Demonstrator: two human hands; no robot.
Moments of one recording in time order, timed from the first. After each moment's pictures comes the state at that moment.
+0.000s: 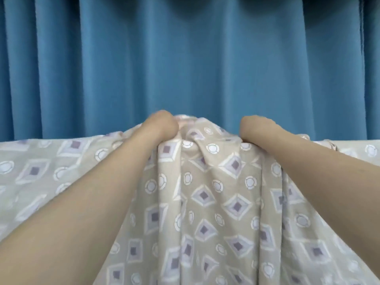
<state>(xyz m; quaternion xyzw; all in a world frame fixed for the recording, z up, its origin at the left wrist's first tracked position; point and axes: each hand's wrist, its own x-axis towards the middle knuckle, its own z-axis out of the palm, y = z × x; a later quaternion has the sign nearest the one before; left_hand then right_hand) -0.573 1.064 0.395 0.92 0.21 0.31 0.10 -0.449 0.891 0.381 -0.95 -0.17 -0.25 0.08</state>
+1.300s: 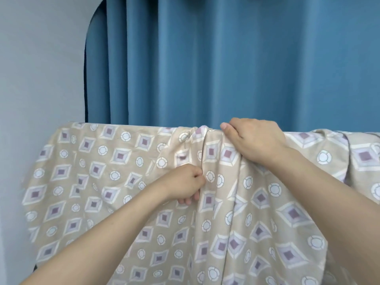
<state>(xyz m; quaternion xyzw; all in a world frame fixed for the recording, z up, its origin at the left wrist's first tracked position) -0.668 1.136 0.247 0.93 0.19 0.19 0.25 -0.540 0.990 0.327 -0.77 -0.47 -0.41 0.14</state>
